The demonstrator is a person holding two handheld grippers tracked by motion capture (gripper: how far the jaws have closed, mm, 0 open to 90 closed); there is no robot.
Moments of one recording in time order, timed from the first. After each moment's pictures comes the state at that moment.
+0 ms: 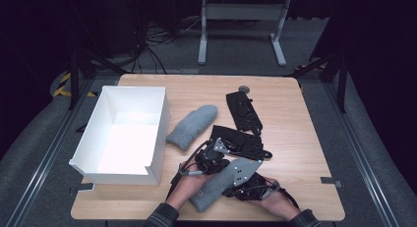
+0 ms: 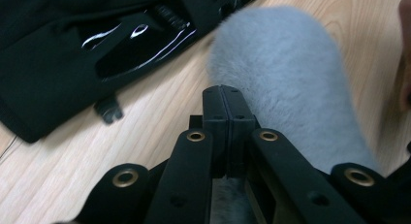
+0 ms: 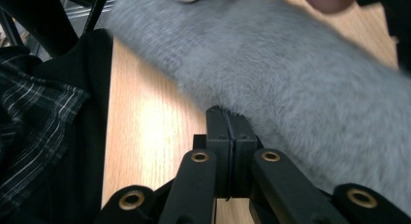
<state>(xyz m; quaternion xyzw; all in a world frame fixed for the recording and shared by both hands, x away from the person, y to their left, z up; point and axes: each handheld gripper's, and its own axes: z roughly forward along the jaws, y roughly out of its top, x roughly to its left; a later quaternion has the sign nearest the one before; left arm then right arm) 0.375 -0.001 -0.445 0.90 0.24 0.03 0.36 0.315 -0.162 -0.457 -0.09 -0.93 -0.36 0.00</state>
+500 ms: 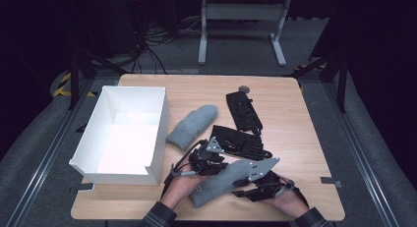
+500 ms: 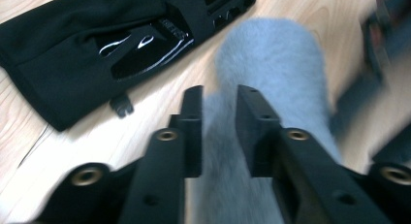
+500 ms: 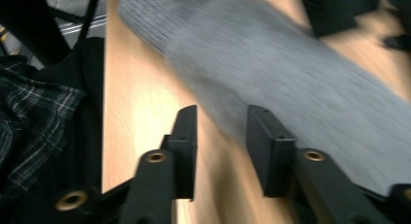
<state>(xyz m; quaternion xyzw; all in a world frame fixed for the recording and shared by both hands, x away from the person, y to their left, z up) 0.362 0.027 -0.428 0.90 0.23 0.03 0.38 0.314 -0.205 -0.443 -0.14 -0.91 -0.38 -0.01</state>
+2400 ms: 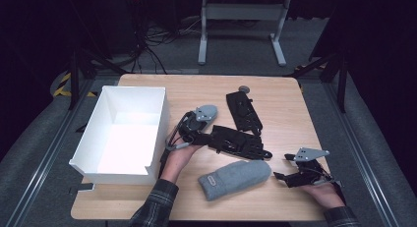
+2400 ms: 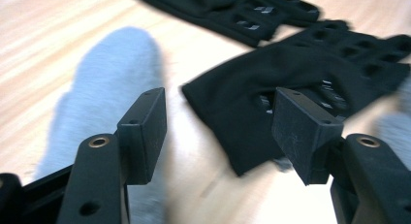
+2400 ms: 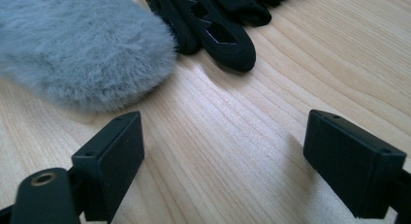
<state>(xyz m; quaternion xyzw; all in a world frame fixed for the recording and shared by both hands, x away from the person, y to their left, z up) 0.443 0.047 -0.407 0.85 0.34 0.16 0.37 0.346 -0.334 -0.469 -0.32 -0.86 -0.37 -0.15</state>
